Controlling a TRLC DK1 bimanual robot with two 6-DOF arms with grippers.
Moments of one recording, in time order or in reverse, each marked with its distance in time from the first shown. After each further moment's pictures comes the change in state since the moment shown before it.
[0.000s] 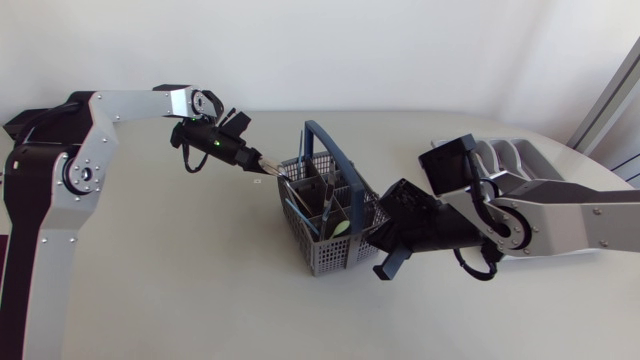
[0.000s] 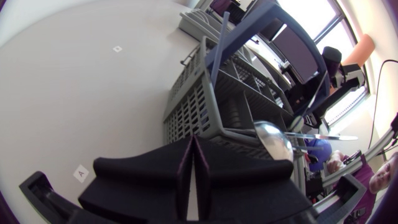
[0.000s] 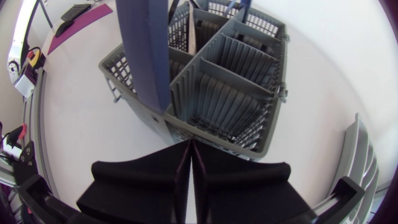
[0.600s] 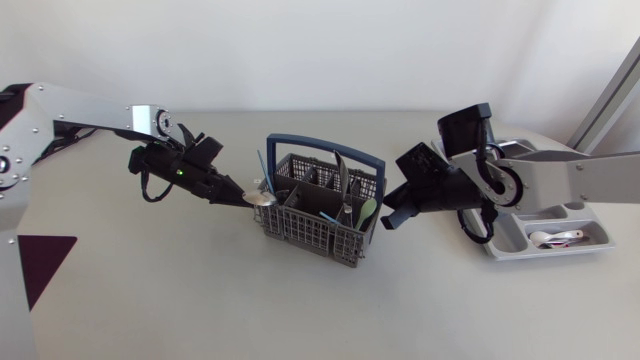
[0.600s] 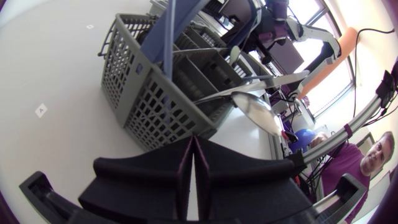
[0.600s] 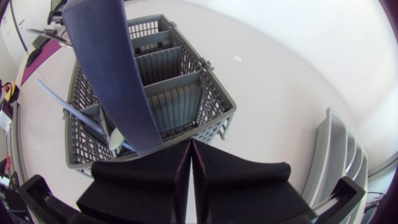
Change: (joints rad) left arm 0.079 -0.259 -0.492 -0.069 0.042 0.305; right arm -0.147 0.122 0.146 0.064 0.026 0.012
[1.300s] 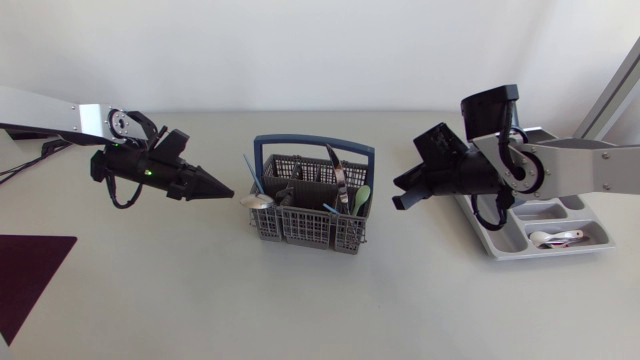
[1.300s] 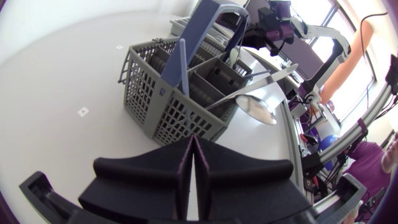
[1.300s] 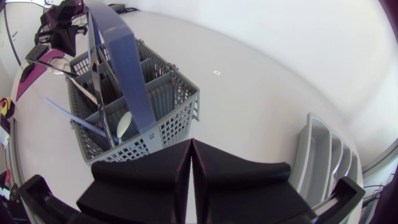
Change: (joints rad) left arm 0.099 -0.193 -0.208 0.280 -0.013 -0.098; right arm -0.065 -0.041 0.021 0.011 -0.013 0.008
